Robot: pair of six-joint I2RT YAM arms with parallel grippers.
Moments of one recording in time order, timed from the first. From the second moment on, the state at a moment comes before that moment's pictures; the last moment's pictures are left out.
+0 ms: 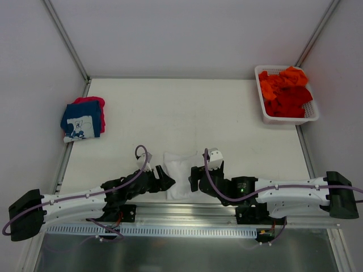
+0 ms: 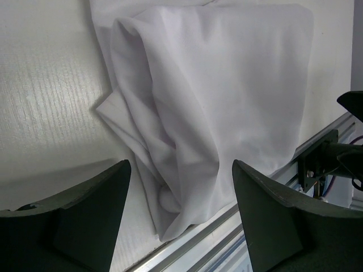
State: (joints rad) left arm -1.10 0.72 0.11 0.05 -0.26 -1.07; right arm 1.45 1.05 0.61 -0.37 0.72 0.88
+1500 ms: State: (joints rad) left arm -1.11 1.02 0.52 -0.28 -0.35 -0.97; right arm 1.43 1.28 0.69 -0.22 0.58 0.77
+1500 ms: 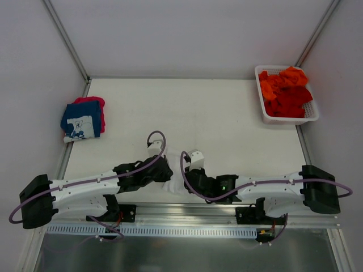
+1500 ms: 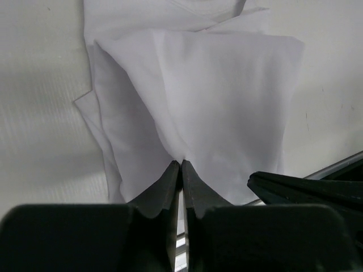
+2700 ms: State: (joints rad) left arm -1.18 1.26 0.86 -0.67 -0.59 -1.10; right arm 1.38 1.35 0.69 -0.15 0.50 0.77
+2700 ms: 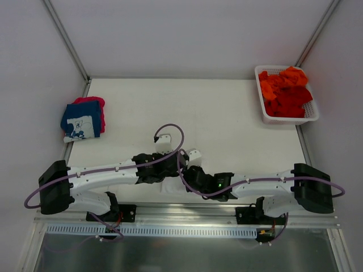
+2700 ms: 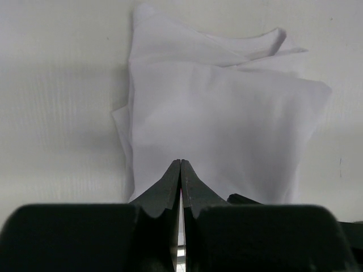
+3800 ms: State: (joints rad) left arm -1.16 1.29 0.53 -0.29 -0.45 -1.15; right arm 1.27 1.24 0.56 -0.39 0.53 0.94
